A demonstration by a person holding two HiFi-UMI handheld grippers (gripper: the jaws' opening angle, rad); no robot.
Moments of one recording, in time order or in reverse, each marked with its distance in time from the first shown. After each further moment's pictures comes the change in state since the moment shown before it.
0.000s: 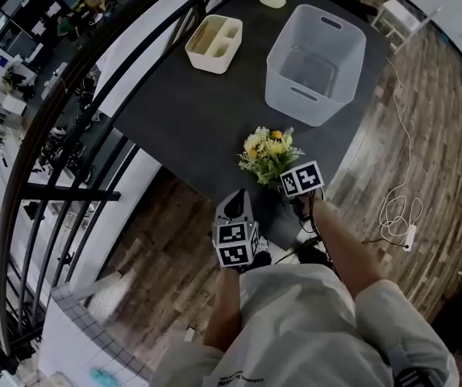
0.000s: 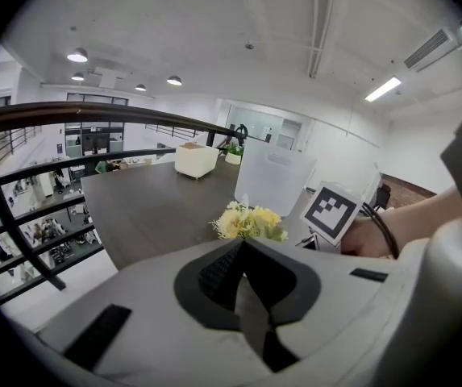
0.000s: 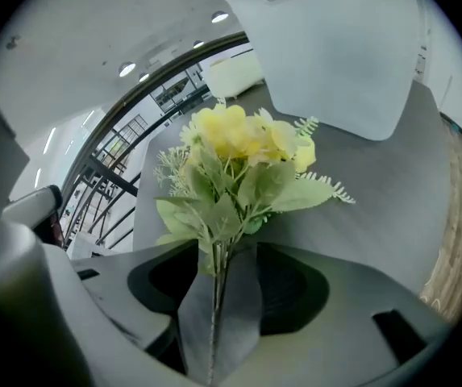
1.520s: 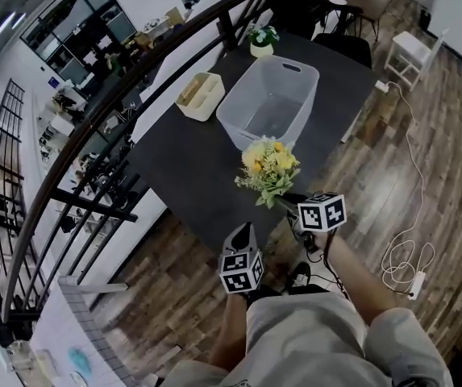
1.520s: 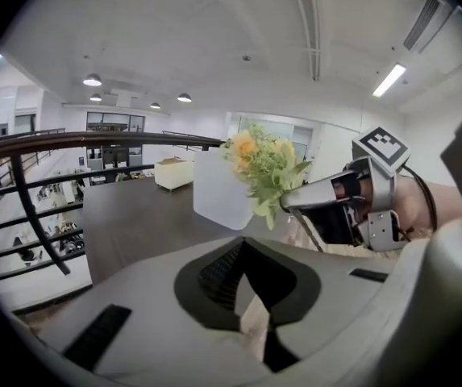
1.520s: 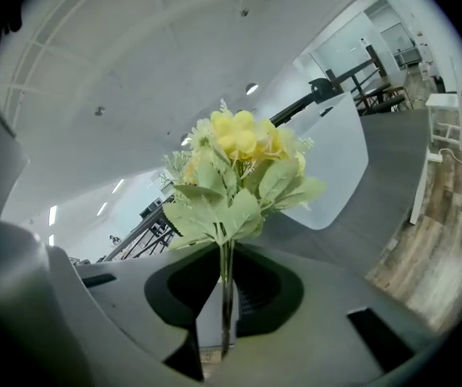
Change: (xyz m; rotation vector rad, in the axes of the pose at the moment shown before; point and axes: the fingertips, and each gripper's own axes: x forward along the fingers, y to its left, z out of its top) left arm 0.013 -0.203 0.001 -0.018 -0.091 0.153; right arm -0.236 -0.062 0.020 -0.112 -0.443 0.400
